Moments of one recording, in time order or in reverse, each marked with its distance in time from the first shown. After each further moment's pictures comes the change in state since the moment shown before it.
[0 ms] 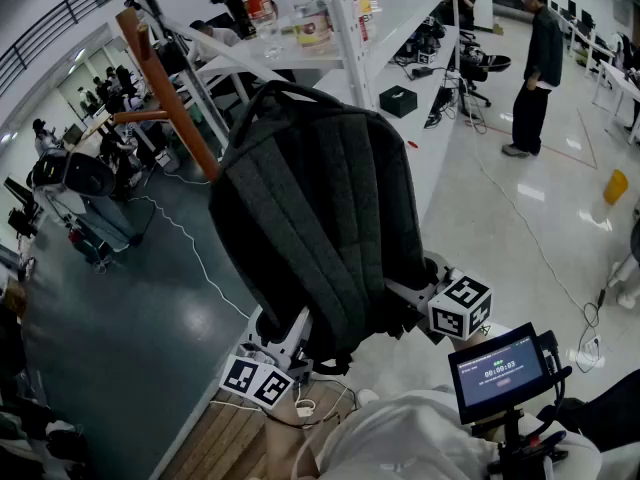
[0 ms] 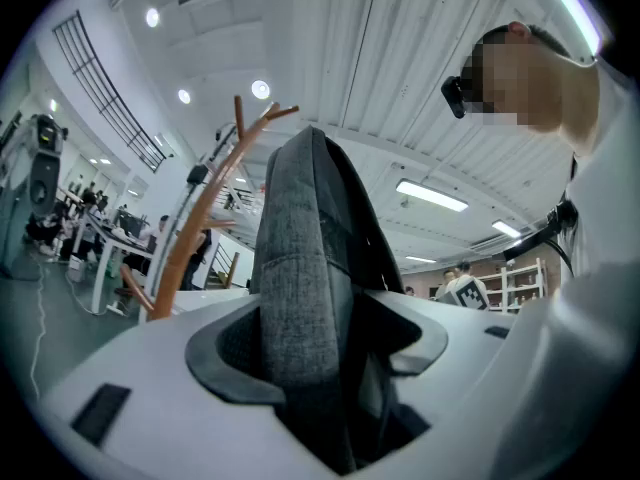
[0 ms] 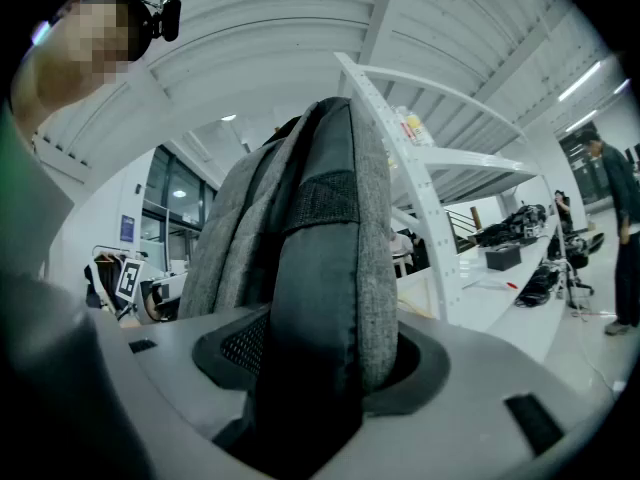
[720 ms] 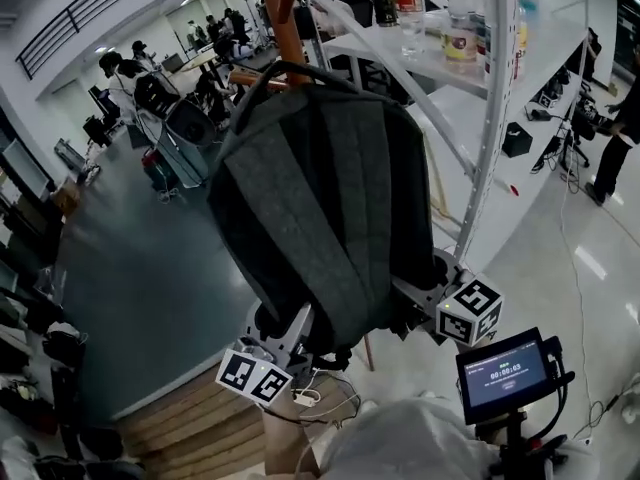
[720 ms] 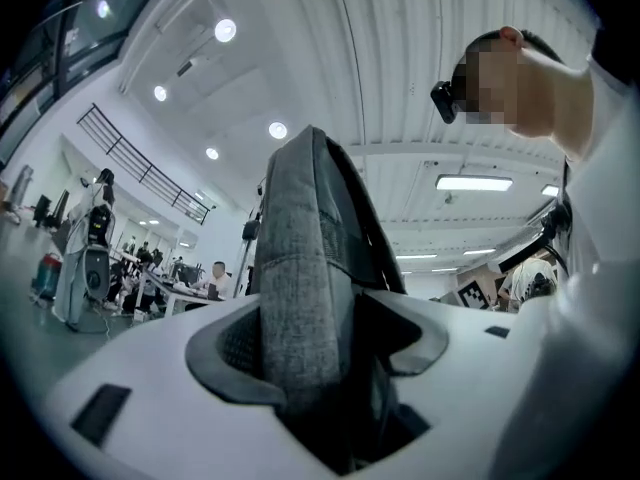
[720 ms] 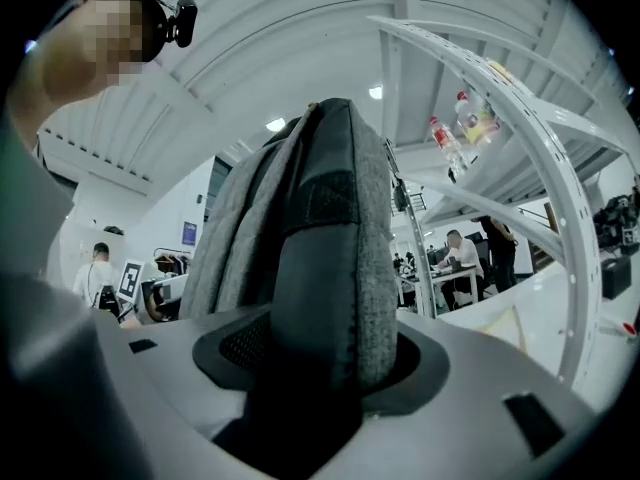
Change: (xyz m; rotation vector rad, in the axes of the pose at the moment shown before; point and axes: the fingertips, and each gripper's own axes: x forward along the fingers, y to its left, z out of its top) left arm 0.003 0.090 0.066 0.129 -0.125 0.252; right arm 0.143 -0.003 0.059 -0.081 -0.041 0.293
